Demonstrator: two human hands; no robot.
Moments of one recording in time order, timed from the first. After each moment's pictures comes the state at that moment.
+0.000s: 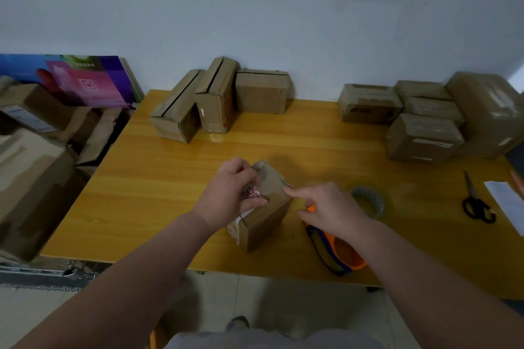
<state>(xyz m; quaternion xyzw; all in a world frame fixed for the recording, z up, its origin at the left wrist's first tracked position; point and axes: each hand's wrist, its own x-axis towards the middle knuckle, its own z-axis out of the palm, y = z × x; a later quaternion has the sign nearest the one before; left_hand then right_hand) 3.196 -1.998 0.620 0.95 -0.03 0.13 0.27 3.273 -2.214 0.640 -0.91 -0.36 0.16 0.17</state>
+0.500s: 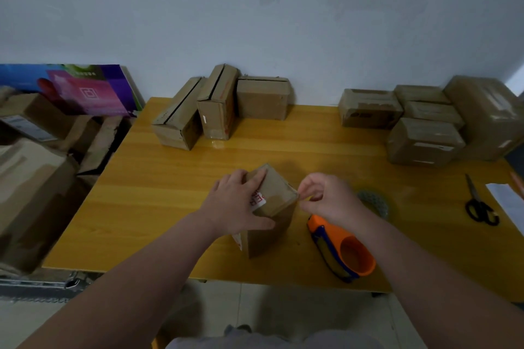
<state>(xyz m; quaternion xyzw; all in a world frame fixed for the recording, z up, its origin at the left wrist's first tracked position) 3.199 -1.998 0.635 0.98 0.04 -0.11 0.15 3.281 -2.201 0.647 -0.88 -0.24 0.20 0.35</state>
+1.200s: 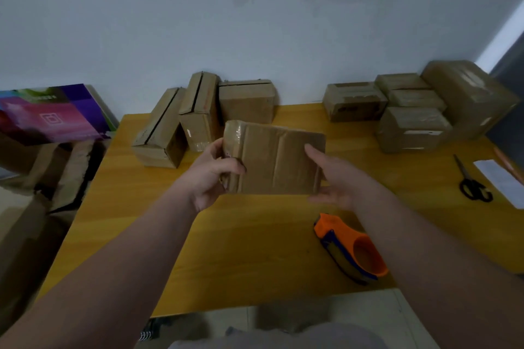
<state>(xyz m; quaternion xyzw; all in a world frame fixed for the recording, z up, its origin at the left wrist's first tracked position) 3.256 -1.941 0.661 0.60 0.15 -0.09 0.78 3.318 -2.170 0.662 -0.68 0.14 0.33 0.64</state>
